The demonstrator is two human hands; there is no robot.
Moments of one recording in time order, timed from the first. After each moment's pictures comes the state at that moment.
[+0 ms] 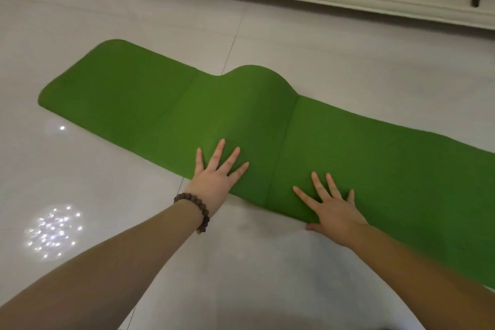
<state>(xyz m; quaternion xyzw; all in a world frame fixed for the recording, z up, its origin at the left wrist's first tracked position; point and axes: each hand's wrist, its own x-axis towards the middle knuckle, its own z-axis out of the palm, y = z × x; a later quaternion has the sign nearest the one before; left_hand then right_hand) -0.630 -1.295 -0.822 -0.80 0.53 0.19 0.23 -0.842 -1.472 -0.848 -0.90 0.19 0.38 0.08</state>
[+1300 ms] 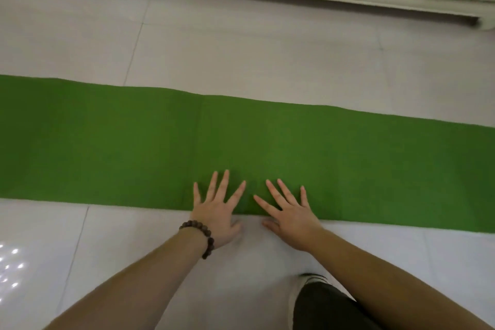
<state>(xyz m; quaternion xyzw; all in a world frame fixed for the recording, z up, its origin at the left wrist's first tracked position) -0.799 -1.346 -0.846 -0.77 0.55 0.32 0.10 -0.970 -1.472 -0.864 -0.92 0.21 0.30 0.13</state>
